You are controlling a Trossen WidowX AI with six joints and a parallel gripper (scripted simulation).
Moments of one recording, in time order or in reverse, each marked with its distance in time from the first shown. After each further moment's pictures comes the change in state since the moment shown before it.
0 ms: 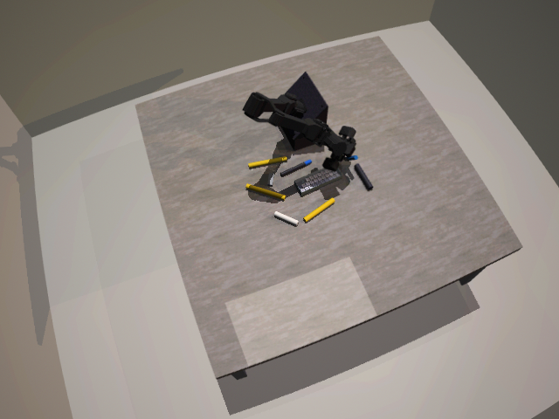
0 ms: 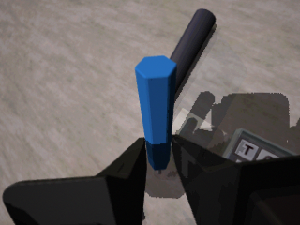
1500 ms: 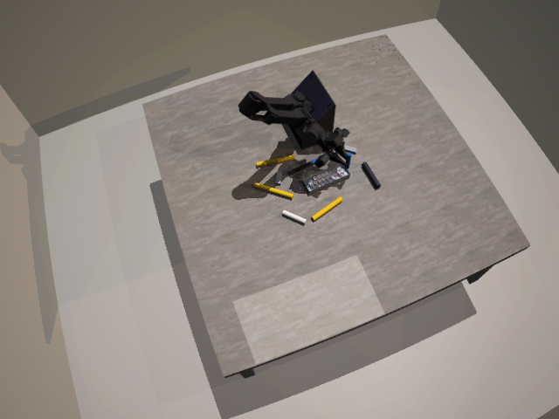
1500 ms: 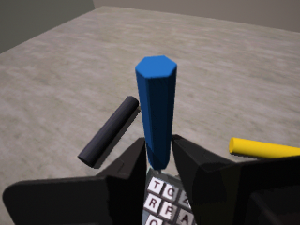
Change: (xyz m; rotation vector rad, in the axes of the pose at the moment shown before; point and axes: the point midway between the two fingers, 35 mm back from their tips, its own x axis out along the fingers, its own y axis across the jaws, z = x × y) arm -0.050 -0.046 0.000 -0.161 -0.535 -0.284
